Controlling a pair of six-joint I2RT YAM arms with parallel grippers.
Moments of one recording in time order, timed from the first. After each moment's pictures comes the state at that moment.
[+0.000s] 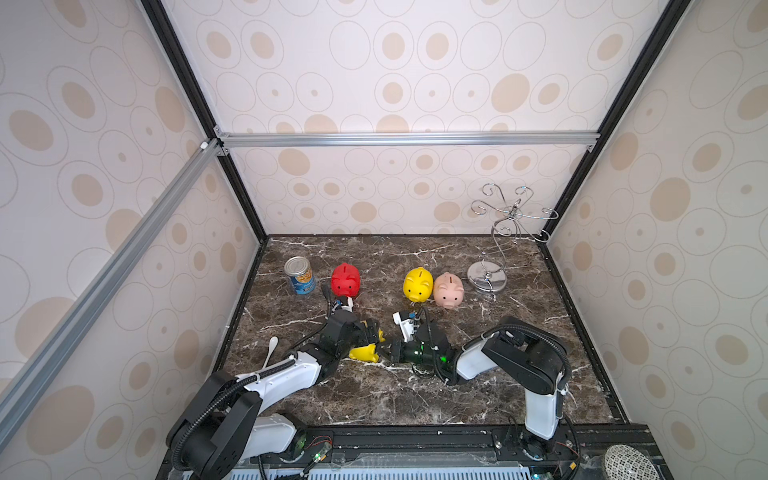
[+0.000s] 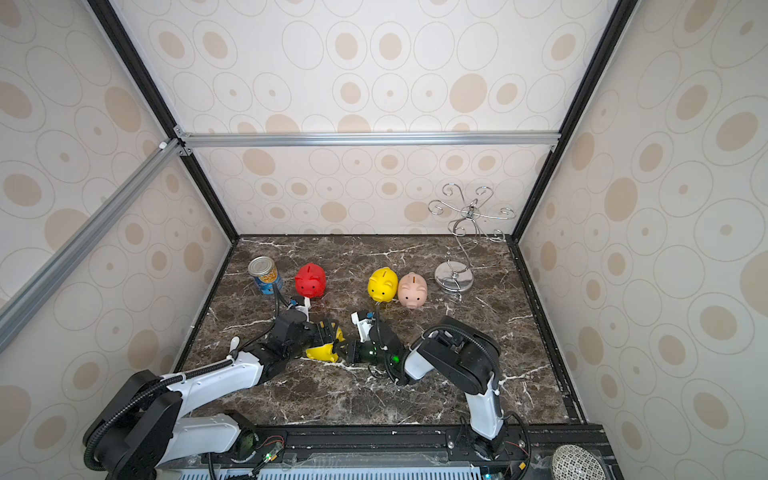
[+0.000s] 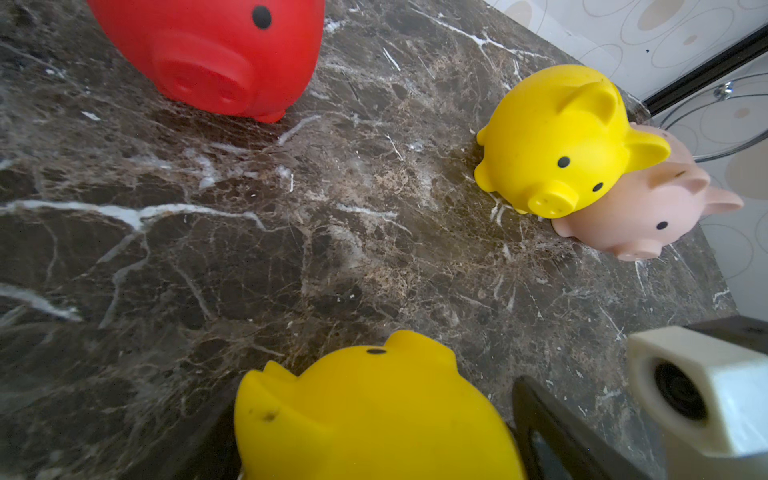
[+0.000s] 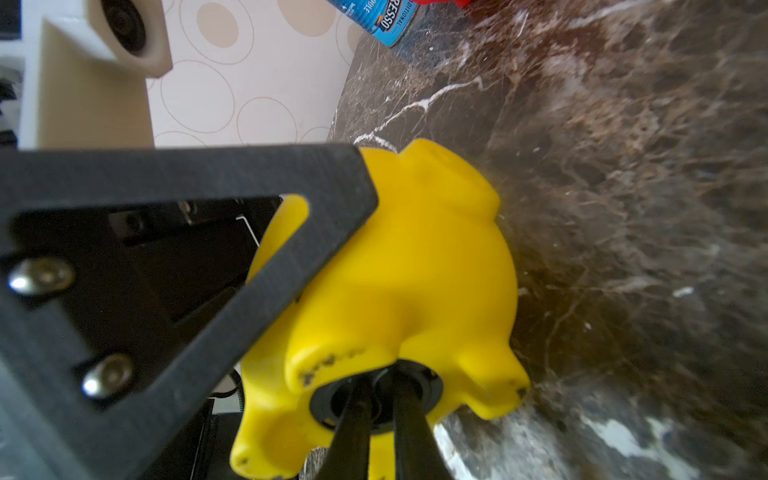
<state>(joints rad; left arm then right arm) -0.56 1.27 0.45 0.17 -0.08 -0.66 0.90 1.94 0.66 0.96 -0.37 0.94</state>
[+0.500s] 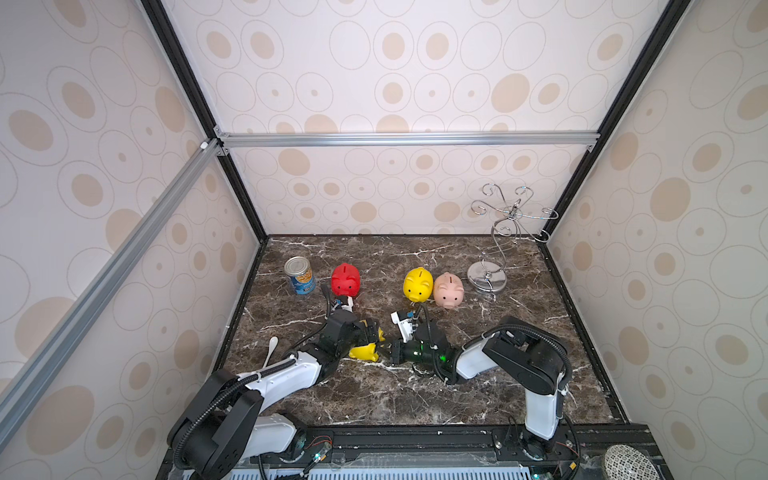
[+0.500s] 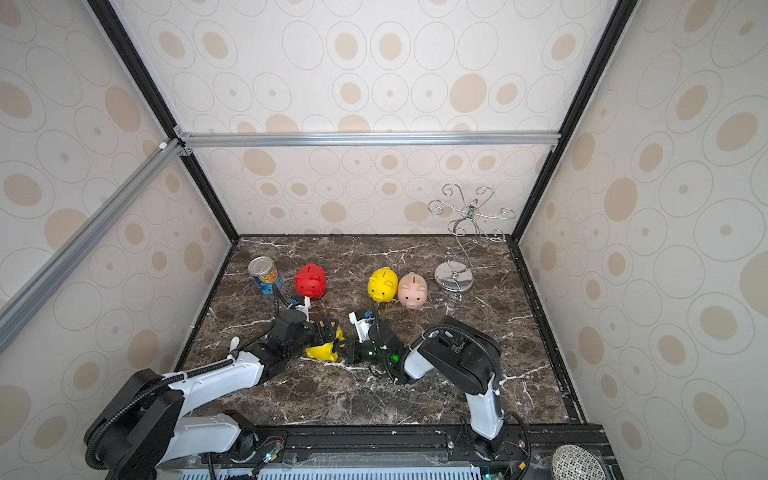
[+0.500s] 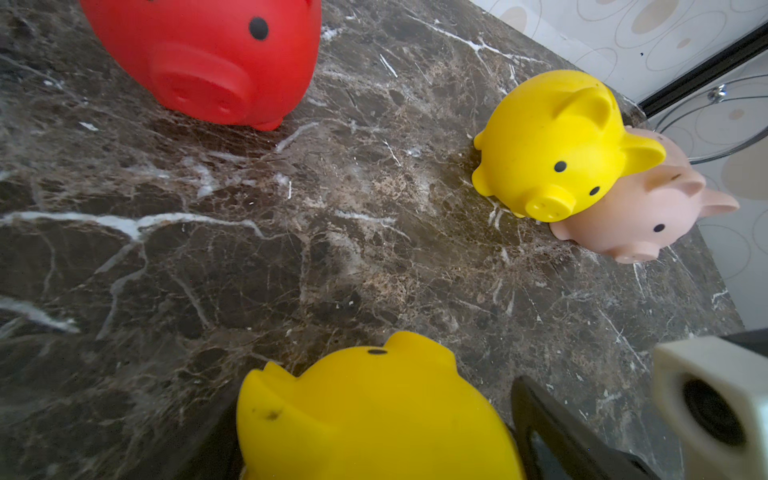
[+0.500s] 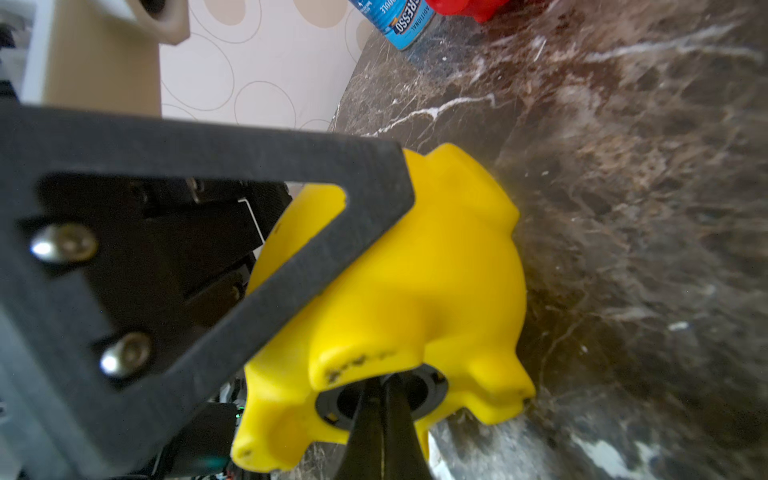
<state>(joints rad) -0.55 1.28 0.45 0.19 -0.08 -0.65 0.90 1.94 0.67 0.95 -0.35 0.80</state>
